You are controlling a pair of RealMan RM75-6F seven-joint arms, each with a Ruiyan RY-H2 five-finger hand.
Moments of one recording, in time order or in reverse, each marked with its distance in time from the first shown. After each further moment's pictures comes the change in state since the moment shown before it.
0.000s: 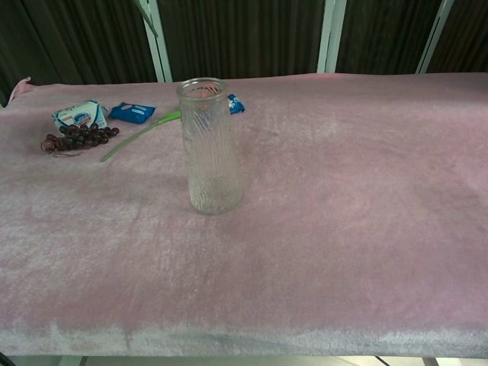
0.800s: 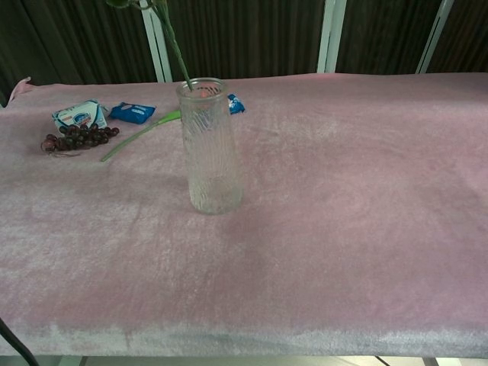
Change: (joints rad) left arm -0.194 -0.046 -0.094 0.006 -0.453 -0.020 0.075; right arm -0.006 0.013 0.001 0.005 -0.004 0.013 0.030
